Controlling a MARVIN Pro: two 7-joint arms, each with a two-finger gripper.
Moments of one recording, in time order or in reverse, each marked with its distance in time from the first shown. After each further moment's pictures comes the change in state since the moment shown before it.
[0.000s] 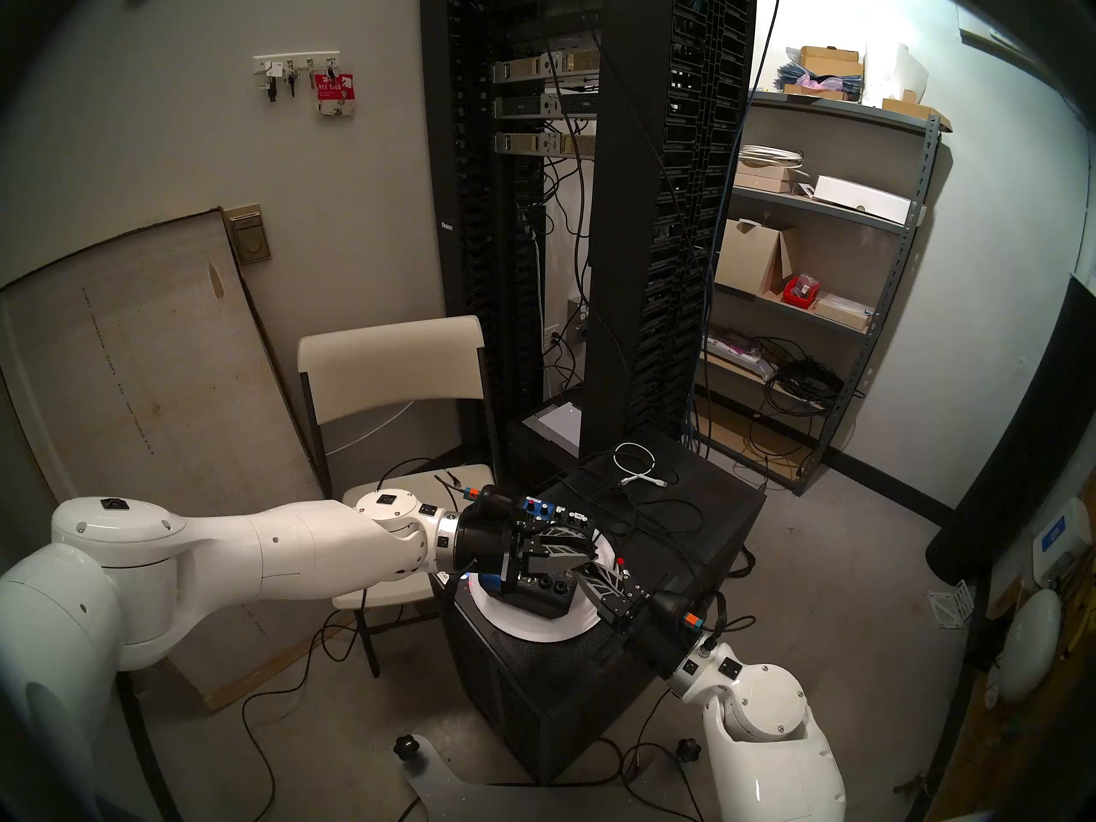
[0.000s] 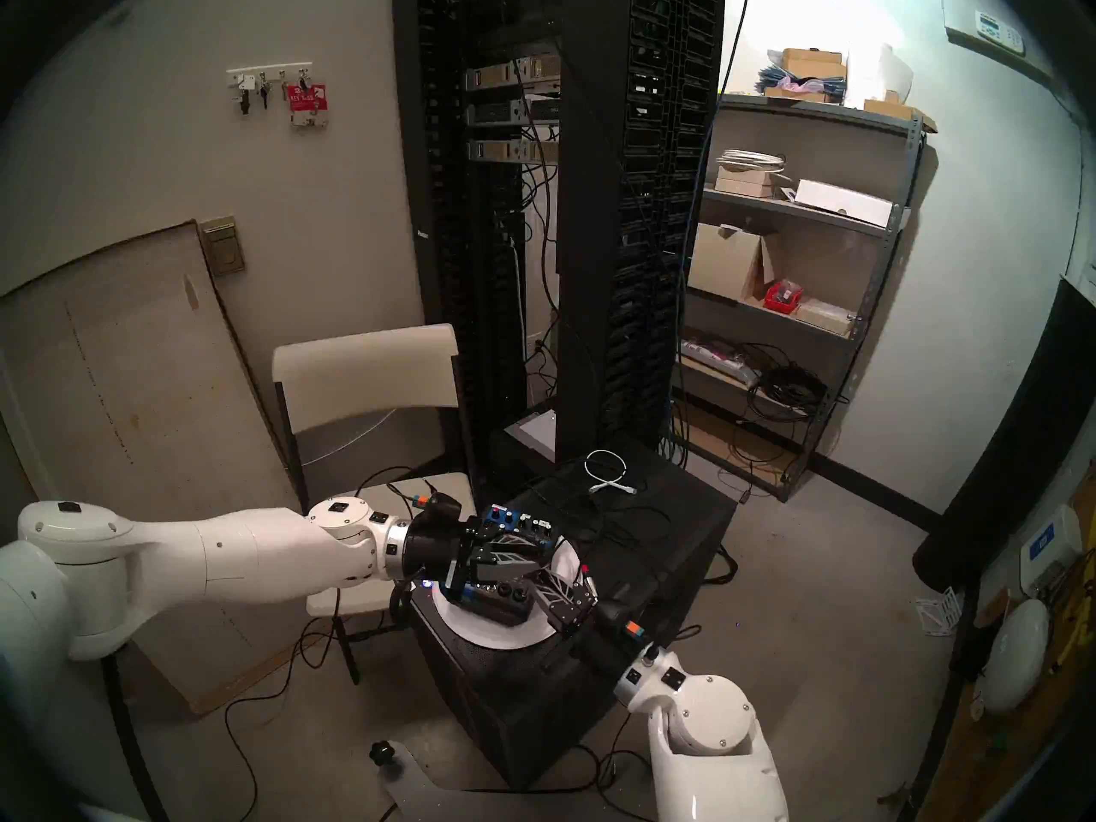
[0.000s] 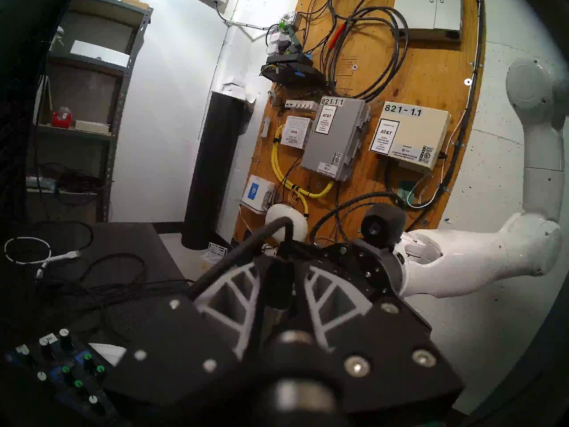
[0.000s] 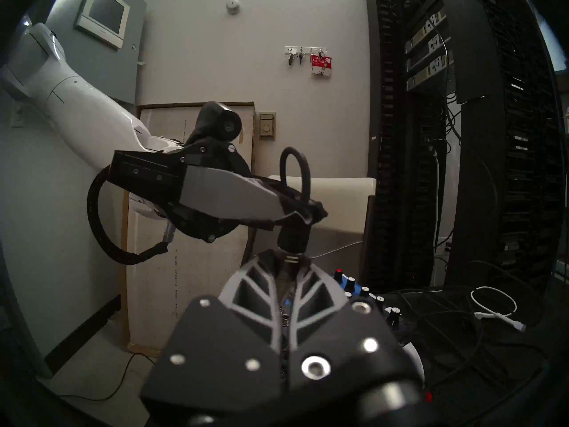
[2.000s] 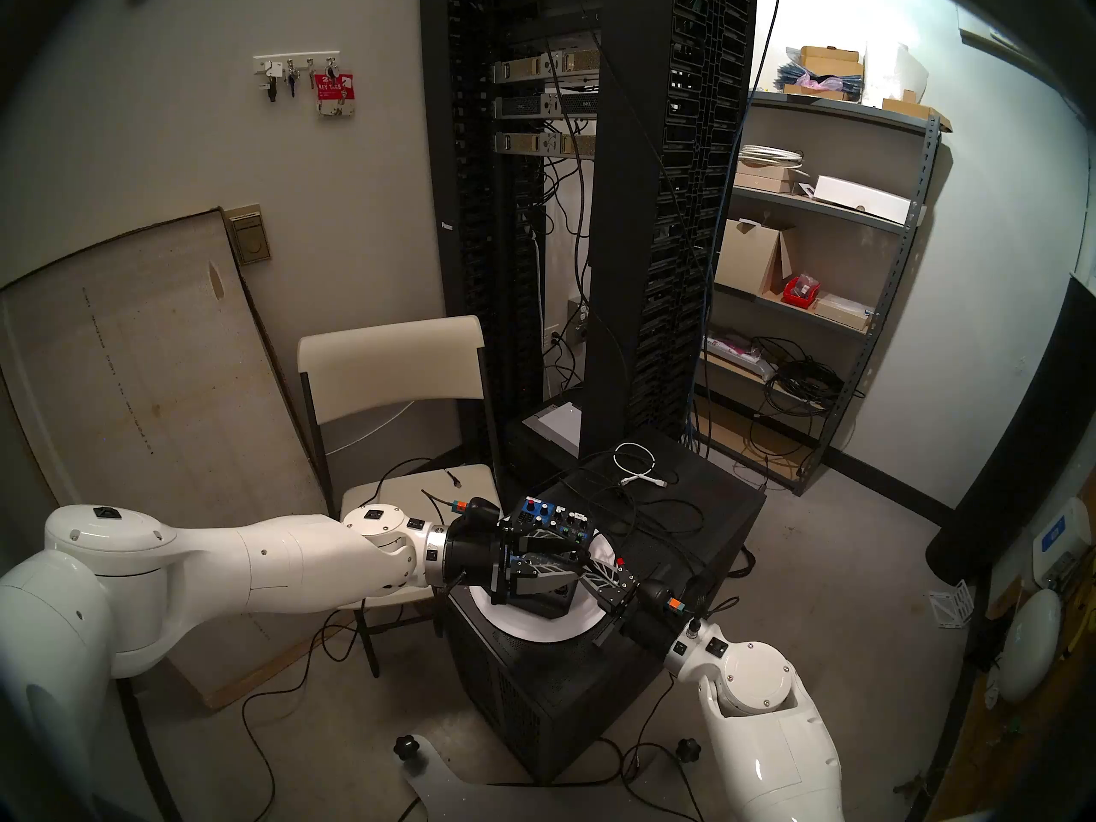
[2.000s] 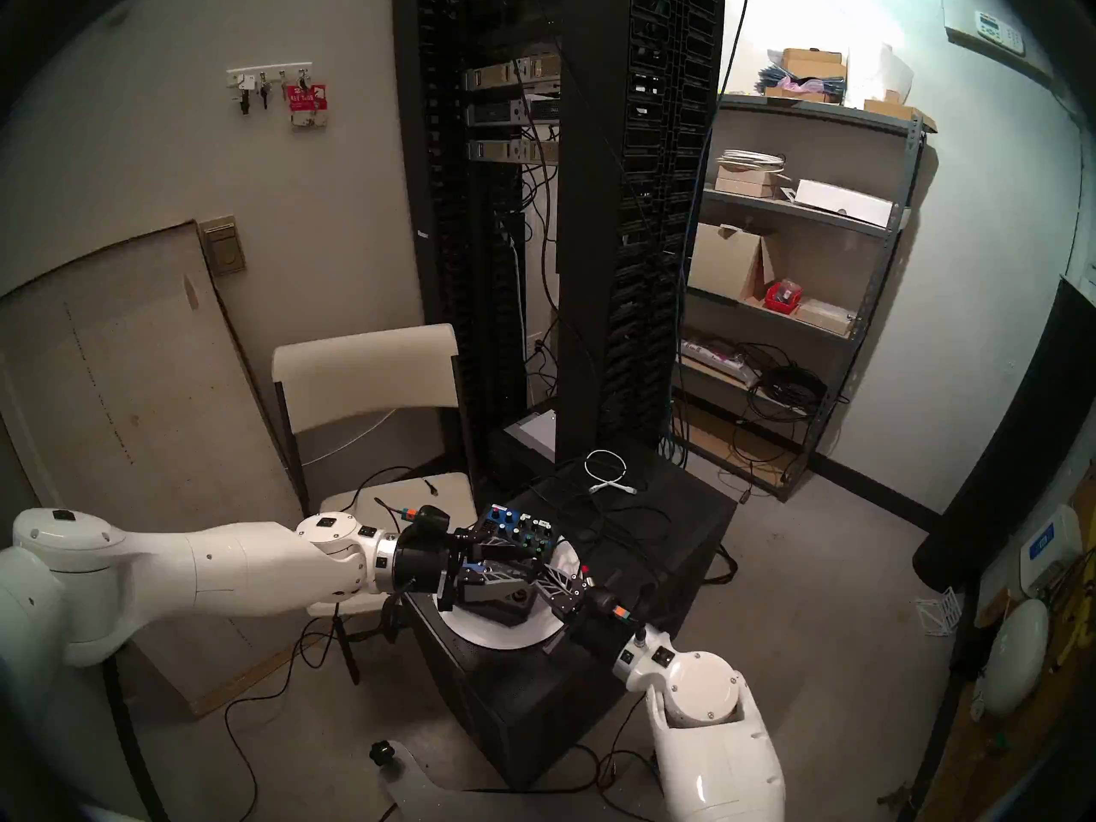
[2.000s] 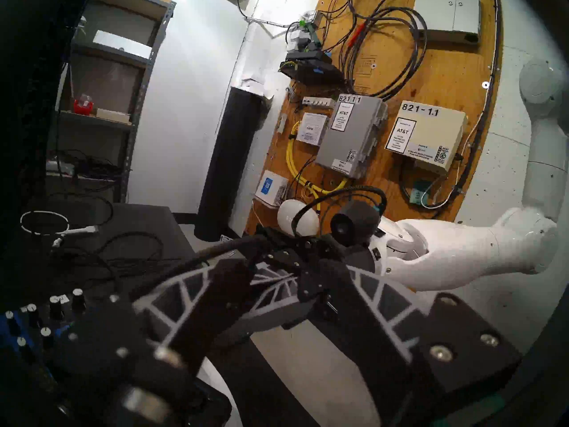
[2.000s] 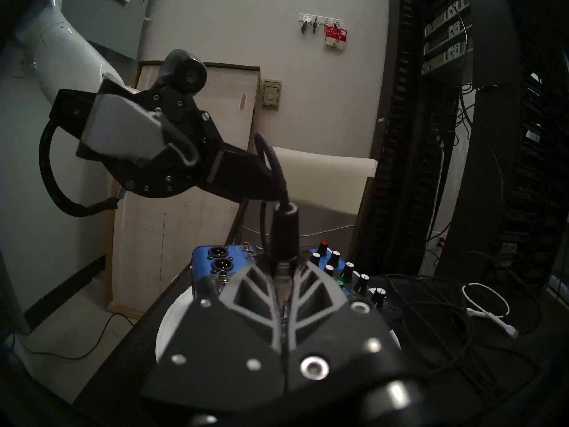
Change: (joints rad) left arm 0.023 0.029 0.020 -0.008 -0.017 -0.010 0.039; right arm 0.113 0.055 -0.025 0.121 -0.092 0.002 -0.051
